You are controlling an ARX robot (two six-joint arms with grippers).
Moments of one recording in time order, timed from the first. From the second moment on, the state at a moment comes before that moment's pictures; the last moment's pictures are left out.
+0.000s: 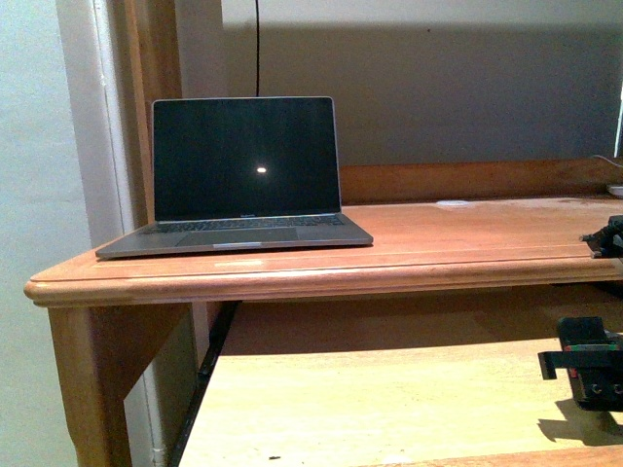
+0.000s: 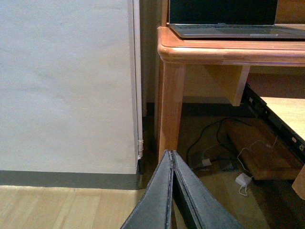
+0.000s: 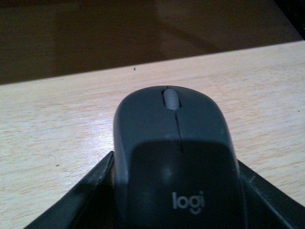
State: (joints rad) left arm 0.00 0.25 0.01 0.25 0.00 0.01; right arm 0.13 1.55 0.87 0.13 0.34 0.12
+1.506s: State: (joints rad) left arm 0.00 0.01 0.01 0.00 0.00 0.00; right arm 0.21 1.73 1.46 0.22 0.34 0.06
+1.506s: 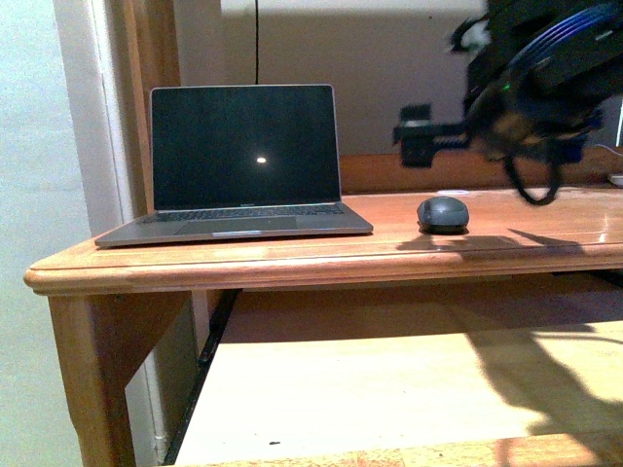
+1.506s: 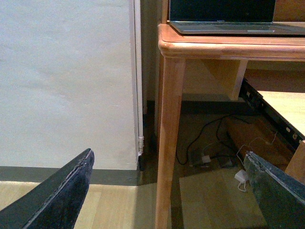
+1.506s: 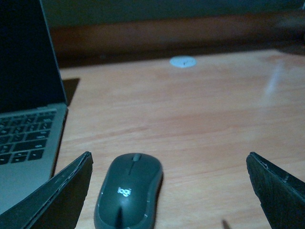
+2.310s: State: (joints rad) left arm 0.00 0.01 0.01 0.00 0.00 0.00; right arm -0.11 0.98 0.24 0.34 -0.04 -0.19
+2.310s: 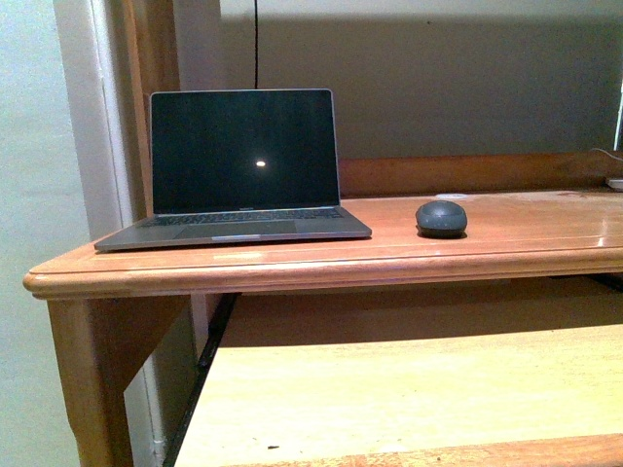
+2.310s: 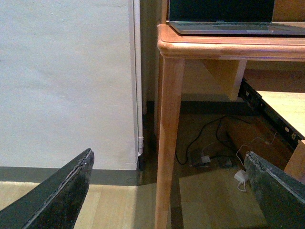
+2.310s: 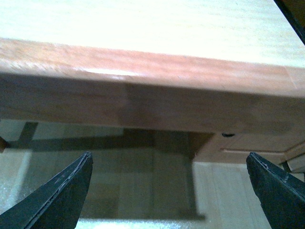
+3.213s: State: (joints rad) left arm 0.00 0.01 0.01 0.00 0.00 0.00; right arm 0.37 1.88 1.10 0.40 0.44 -0.06
